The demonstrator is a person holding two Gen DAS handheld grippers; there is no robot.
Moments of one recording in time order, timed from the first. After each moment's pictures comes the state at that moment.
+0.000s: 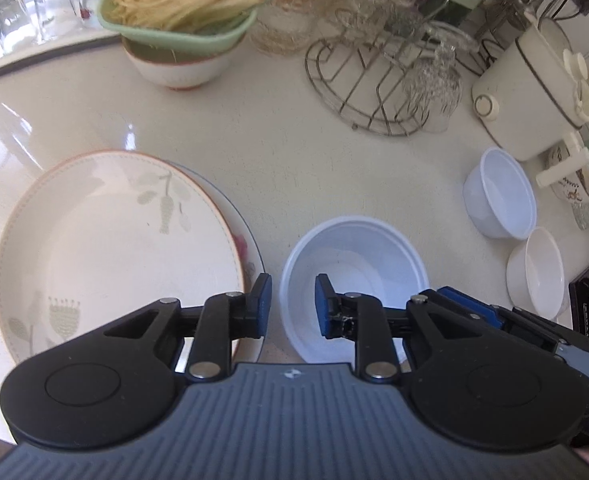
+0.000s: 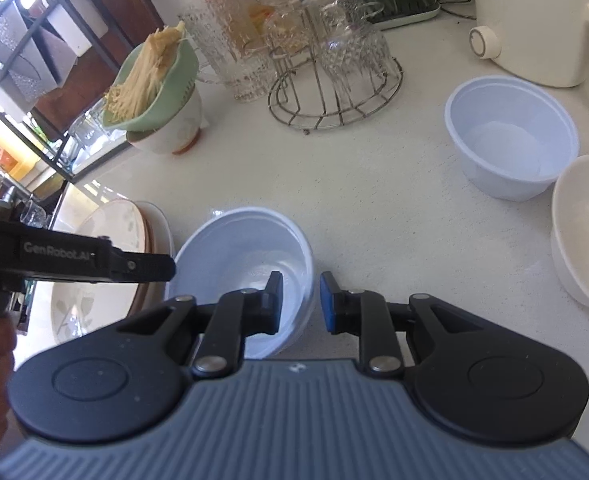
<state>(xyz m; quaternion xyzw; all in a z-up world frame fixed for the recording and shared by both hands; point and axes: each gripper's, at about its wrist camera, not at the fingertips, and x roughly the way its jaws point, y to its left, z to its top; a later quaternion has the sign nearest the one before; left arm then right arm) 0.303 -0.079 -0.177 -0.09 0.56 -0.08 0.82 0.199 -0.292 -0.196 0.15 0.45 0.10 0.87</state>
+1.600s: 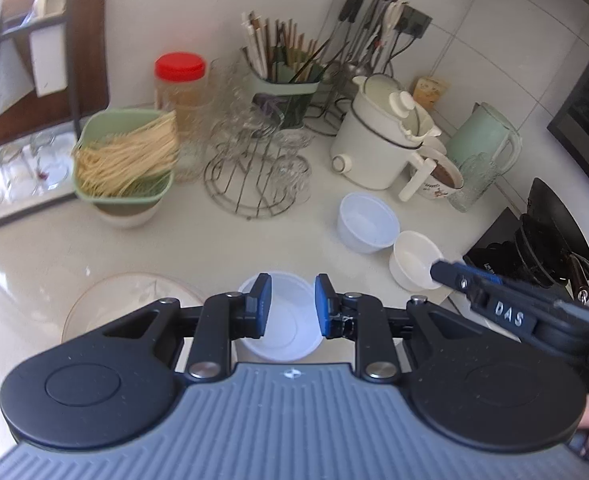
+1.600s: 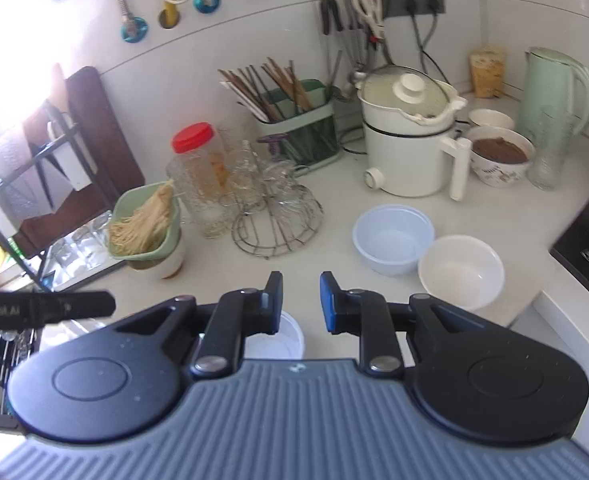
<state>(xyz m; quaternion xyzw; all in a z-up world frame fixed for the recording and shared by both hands) 0.225 -0.044 -0.032 -0.03 0.42 -0.26 0.87 0.093 -0.260 -0.067 0.15 0.30 -0.09 0.94</state>
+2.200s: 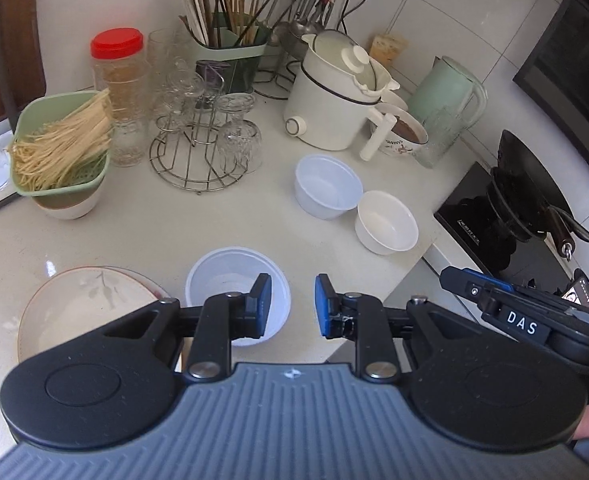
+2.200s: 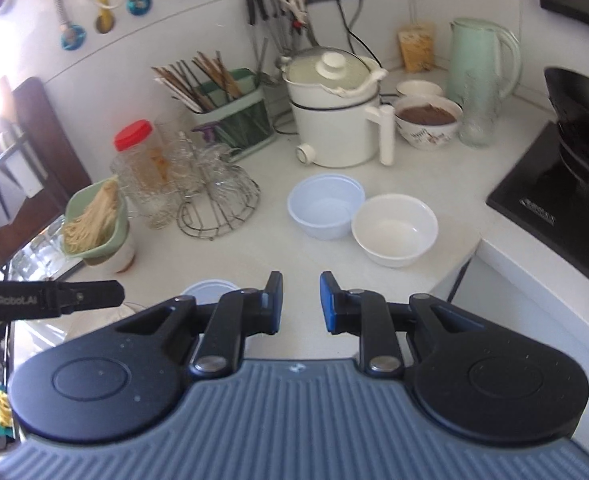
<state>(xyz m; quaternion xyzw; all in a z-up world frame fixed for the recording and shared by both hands) 0.228 -0.078 -0.060 0.00 0.45 -0.32 0.83 0.053 -0.272 -0.081 0.18 0.32 -0.18 0.91</state>
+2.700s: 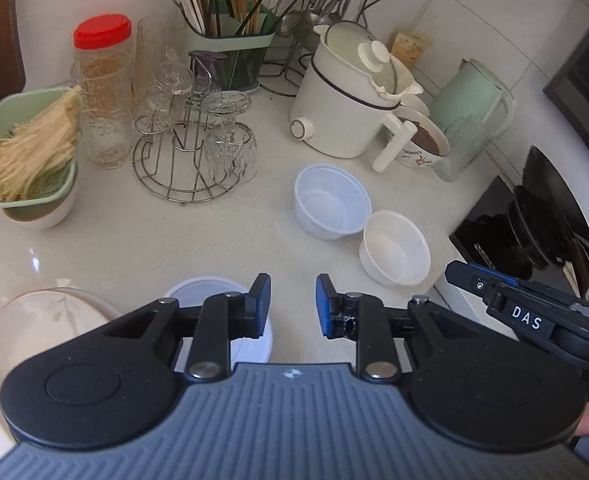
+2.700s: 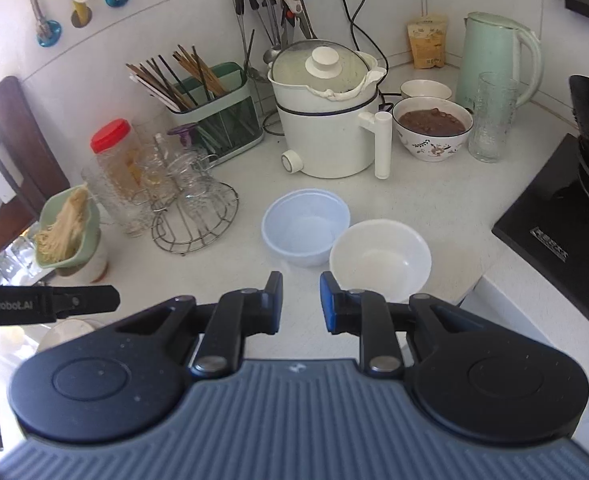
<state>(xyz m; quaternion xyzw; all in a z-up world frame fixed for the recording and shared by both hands) 0.276 -0.147 -0.081 -0.02 0.48 -0.29 0.83 0.103 -0.340 -0.091 0.16 0.34 -0.15 0.91</state>
